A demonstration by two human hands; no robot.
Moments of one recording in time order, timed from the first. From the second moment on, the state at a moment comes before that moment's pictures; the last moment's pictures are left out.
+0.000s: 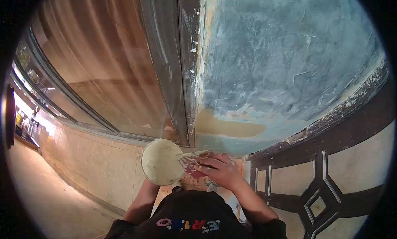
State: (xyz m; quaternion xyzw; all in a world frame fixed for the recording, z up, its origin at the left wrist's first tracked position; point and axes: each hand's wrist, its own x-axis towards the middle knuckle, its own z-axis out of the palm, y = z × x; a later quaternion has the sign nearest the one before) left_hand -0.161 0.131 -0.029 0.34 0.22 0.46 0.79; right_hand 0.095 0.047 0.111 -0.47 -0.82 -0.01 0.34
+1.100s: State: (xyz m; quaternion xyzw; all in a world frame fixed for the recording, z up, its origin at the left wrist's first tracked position) left_hand -0.182 0.108 -0.016 0.29 0.20 0.47 0.81; right_hand 0.144 0.140 0.170 -0.55 -0.72 -0.15 0.40
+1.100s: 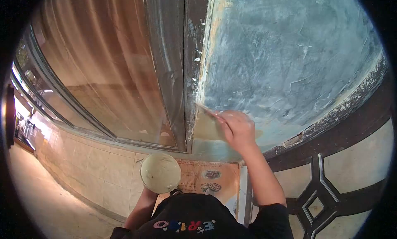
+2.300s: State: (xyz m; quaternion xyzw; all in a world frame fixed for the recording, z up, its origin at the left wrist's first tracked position) left_hand -0.185 0.111 -0.042 0.28 0.19 0.46 0.82; right_hand 0.123 0.135 0.152 -0.61 -0.66 -0.21 0.38
